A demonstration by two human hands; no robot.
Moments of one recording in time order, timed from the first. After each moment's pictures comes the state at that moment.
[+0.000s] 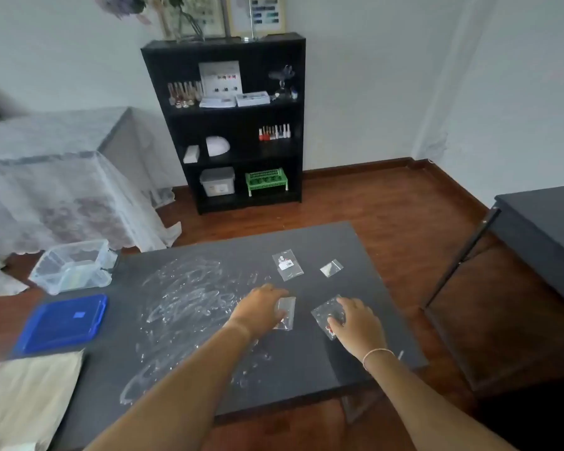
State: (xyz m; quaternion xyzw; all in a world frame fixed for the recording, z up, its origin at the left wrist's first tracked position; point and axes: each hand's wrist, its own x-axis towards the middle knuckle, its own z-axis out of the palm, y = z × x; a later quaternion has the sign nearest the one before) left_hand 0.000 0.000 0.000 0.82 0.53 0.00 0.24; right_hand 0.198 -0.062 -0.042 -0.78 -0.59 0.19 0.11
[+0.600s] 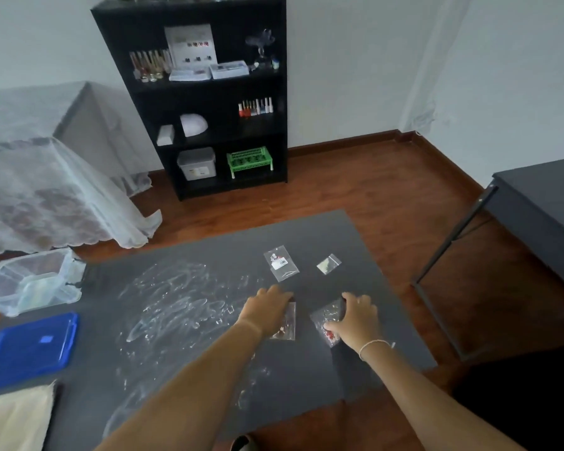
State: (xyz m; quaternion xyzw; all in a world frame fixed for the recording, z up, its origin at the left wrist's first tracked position) left_hand 0.027 0.039 -0.027 0.84 0.49 -0.15 0.19; right_hand 0.200 -0.029 -0.051 -0.83 -0.47 0.28 0.11
